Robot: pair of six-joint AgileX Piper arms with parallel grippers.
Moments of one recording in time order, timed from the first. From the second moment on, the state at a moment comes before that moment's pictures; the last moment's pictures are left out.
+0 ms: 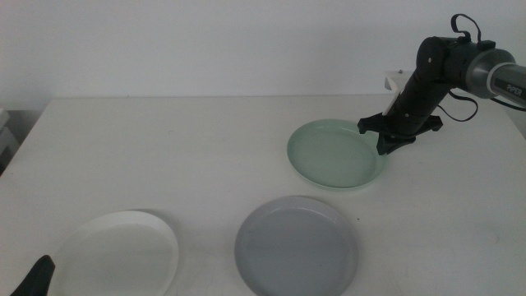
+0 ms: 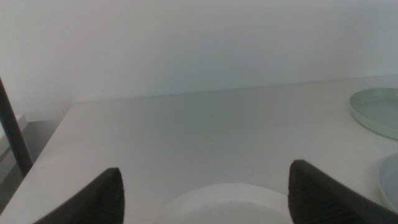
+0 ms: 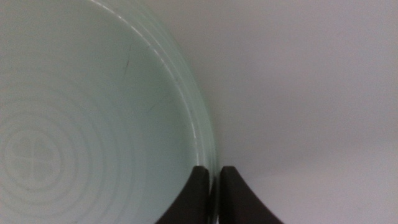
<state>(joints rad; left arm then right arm) -0.11 -0.01 0.03 -0.07 0.12 0.06 0.15 2.30 -1.89 0.15 0.97 -0.02</state>
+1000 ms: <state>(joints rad) -0.11 -0.01 0.03 -0.07 0.12 0.06 0.44 1.69 -1.04 0.32 0.52 0.00</state>
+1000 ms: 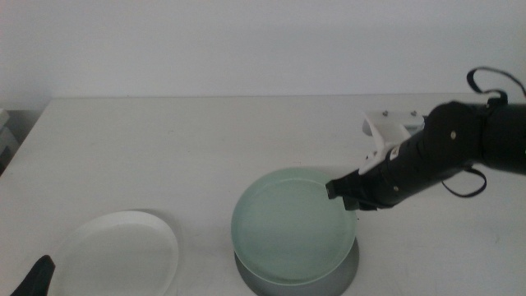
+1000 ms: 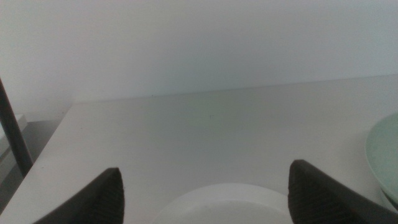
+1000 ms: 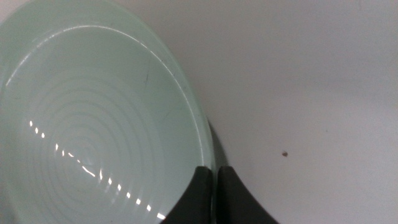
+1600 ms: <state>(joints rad) -0.11 -0.01 0.03 -0.07 0.12 0.06 0.44 1.73 -0.98 0.33 0.48 0.00</state>
